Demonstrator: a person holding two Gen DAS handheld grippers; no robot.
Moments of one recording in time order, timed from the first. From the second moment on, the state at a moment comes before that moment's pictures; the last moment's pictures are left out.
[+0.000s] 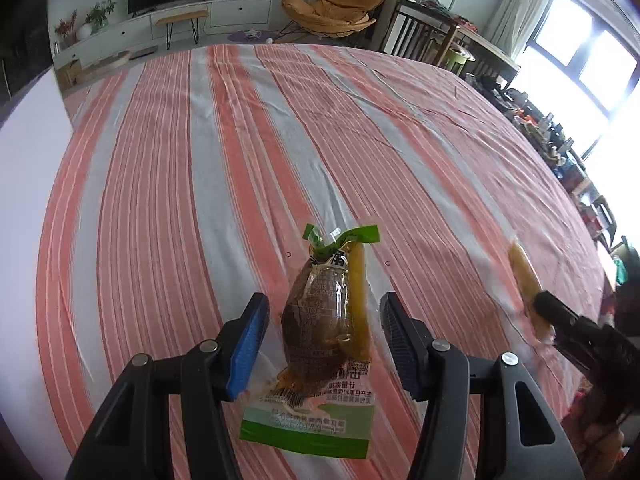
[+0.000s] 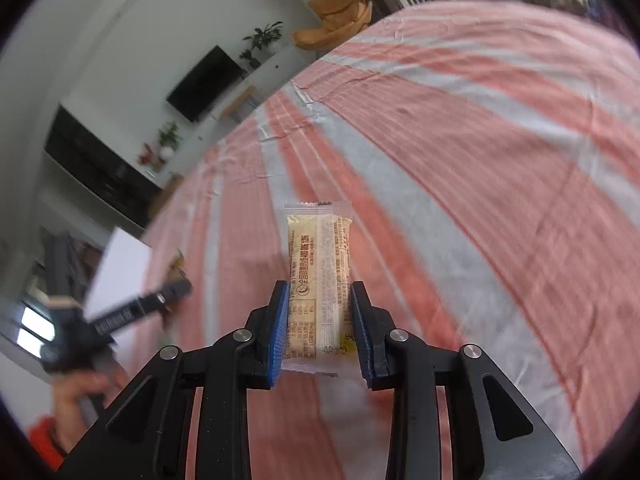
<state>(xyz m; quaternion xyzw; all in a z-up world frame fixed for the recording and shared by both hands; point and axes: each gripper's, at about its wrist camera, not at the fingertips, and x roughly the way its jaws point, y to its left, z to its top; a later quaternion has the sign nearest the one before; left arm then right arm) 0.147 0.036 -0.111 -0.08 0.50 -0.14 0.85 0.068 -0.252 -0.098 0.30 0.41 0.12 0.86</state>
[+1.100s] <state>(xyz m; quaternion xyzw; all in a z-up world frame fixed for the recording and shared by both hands) -0.044 0.304 0.027 -0.03 0.38 0.18 0.91 0.047 0.136 0.068 0.01 0.40 0.36 0.84</state>
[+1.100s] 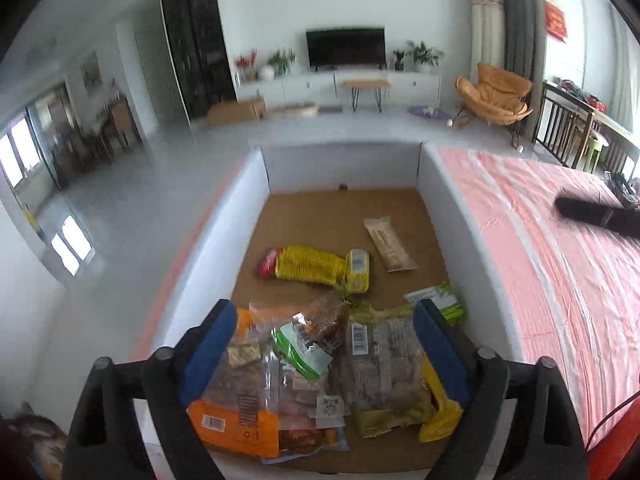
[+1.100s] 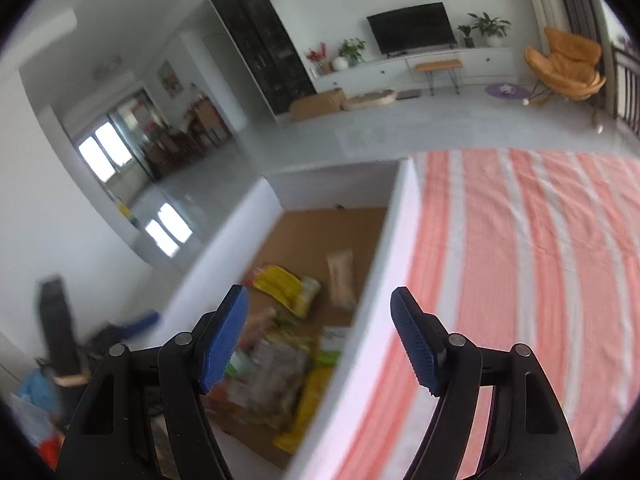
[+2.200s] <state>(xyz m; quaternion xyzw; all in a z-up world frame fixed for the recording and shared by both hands) -0.082 0.320 0.038 -0.05 0.39 0.30 0.87 -0.040 0.167 0.069 -0.15 0.43 0.30 0.84</state>
